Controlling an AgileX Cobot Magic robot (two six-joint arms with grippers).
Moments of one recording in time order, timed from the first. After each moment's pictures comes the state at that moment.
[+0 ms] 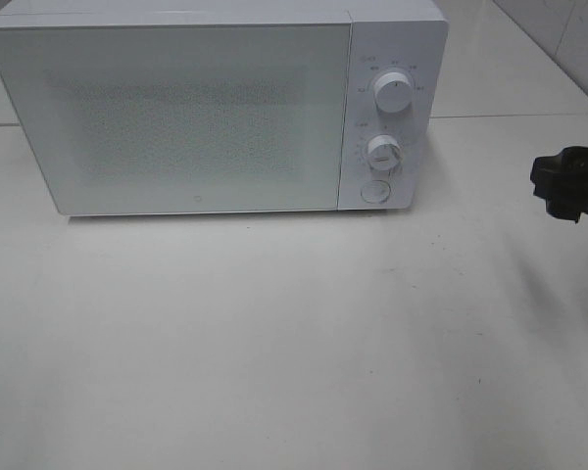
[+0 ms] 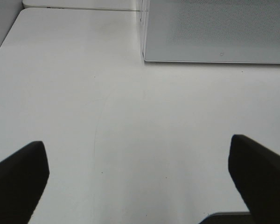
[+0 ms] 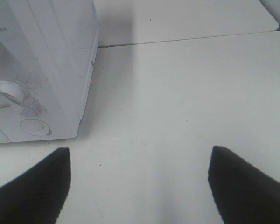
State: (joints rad) left arm 0.00 0.00 -0.52 -0.06 1.09 0.00; right arm 0.12 1.24 -0.33 0.27 -0.48 -0.12
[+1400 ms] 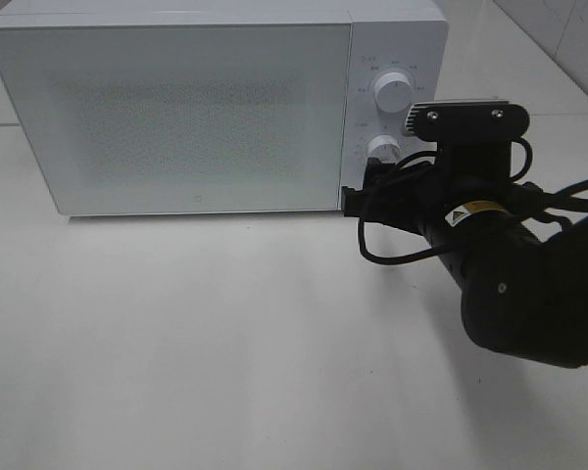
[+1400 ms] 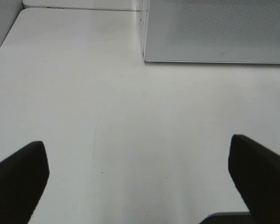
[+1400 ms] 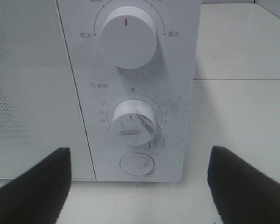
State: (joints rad) left arm 0.00 0.00 -0.52 -0.06 1.09 0.00; right arm 0.72 1.80 -0.56 0.82 -1.11 -0.31
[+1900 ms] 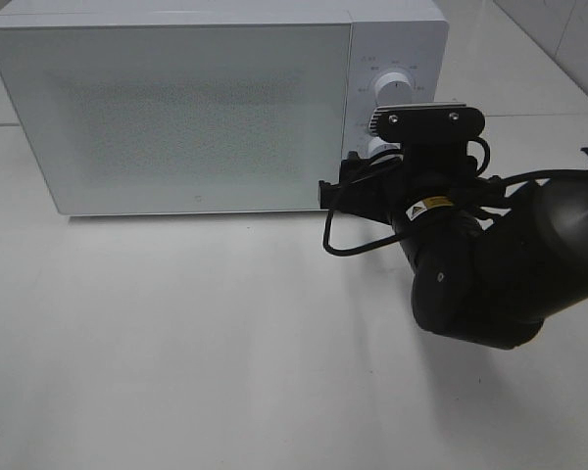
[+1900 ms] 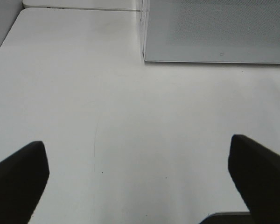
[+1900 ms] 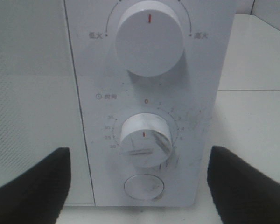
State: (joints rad) left arm 0.00 0.00 -0.52 -0.06 1.09 0.00; right arm 0.71 1.95 -0.68 0.82 -1.17 -0.31
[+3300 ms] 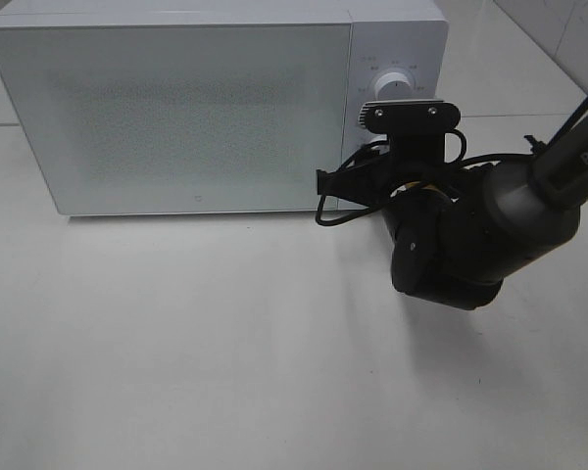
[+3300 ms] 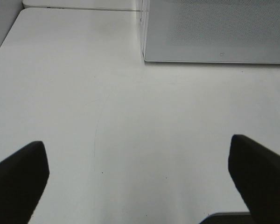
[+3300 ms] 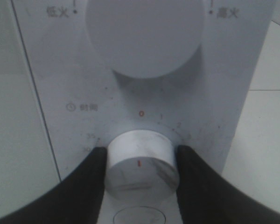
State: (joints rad) left arm 0.00 0.00 -0.52 -0.06 1.09 0.00; right arm 0.62 2.08 -0.83 0.75 -1.13 -0.31
